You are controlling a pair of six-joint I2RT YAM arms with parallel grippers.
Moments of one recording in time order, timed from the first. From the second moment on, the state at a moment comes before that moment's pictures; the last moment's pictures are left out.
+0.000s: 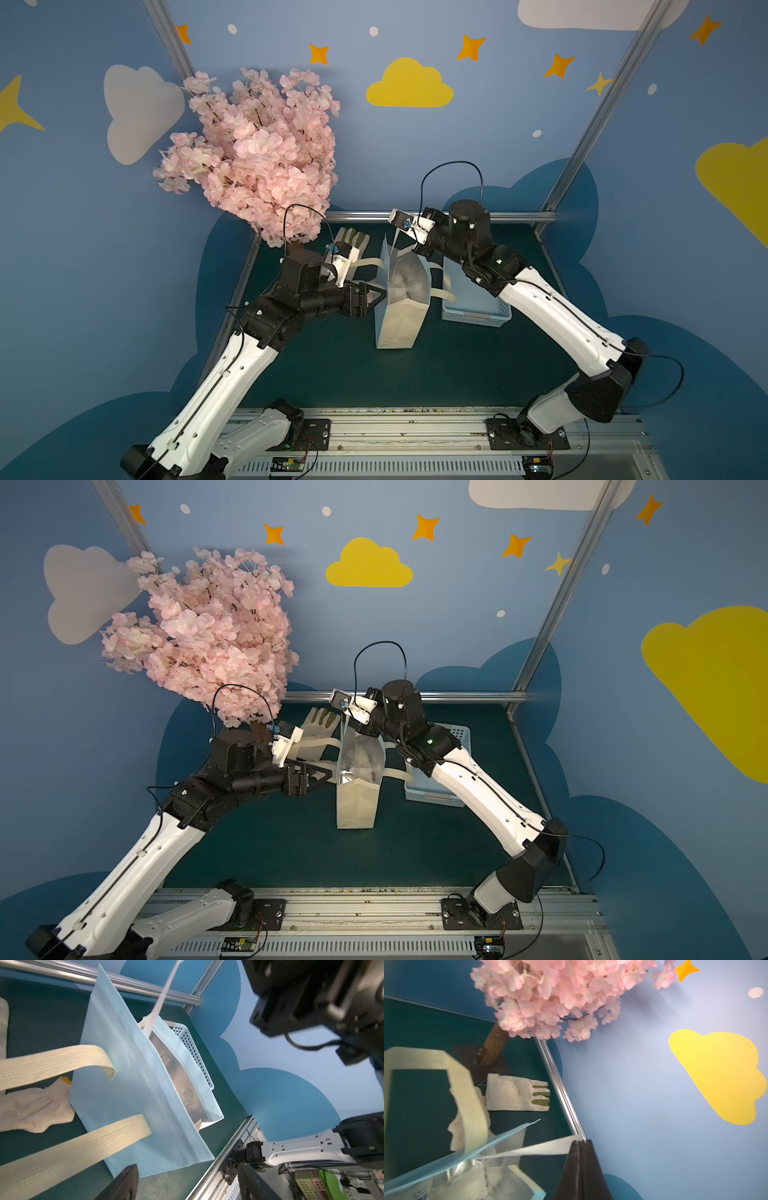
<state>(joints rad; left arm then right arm) -0.45 1.02 1.18 -0.70 0.51 -0.39 0.75 1.59 1.72 -0.31 0.01 -0.77</state>
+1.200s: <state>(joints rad) -0.45 0.79 0.74 -0.48 0.54 -0.09 -0.02 1.25 1.24 -0.61 0.06 -0.35</state>
